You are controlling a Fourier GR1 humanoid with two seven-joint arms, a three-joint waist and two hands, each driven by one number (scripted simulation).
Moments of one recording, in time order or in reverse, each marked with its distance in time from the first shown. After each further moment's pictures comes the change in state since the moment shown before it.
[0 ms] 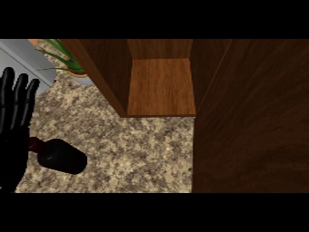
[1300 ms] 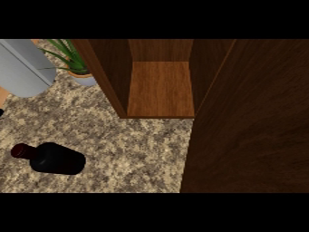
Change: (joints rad) left arm 0.031 0.496 0.301 -0.091 1.097 -0.370 0.509; right arm 0.221 0.086 0.398 -0.388 -0.012 -0.059 0.391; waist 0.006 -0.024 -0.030
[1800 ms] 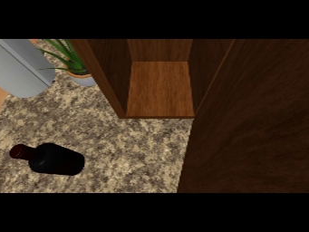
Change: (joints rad) left arm -0.025 0.027 0.053 -0.003 0.034 0.040 0.090; right arm -0.120 -0.009 0.070 -0.008 0.034 -0.103 0.129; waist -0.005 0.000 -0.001
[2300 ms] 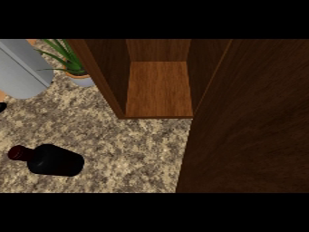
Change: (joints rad) left arm -0.002 -0.052 -0.023 0.060 -0.096 -0.045 -0.001; right arm -0.058 -0.035 0.058 -0.006 0.031 -0.086 0.061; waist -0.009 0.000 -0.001
